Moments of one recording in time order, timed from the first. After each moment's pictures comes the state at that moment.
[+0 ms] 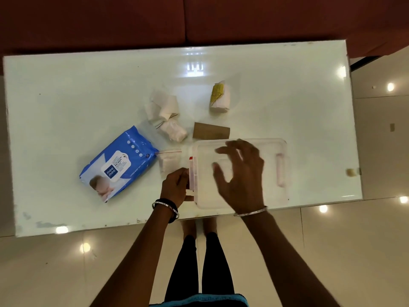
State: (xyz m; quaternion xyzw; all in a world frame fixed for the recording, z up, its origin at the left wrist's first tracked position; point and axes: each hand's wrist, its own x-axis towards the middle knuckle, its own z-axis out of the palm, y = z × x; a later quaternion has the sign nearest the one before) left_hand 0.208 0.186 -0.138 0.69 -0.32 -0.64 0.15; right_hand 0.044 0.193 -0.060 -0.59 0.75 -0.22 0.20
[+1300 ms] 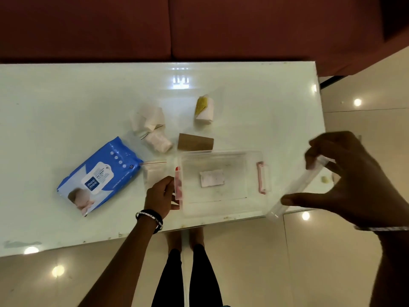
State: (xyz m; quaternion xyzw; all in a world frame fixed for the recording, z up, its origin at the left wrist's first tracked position) left_hand 0.207 0.186 -0.140 0.67 -0.42 -0.60 0.15; right_hand -0.103 0.191 0.092 -0.63 0.72 -0.09 0.29
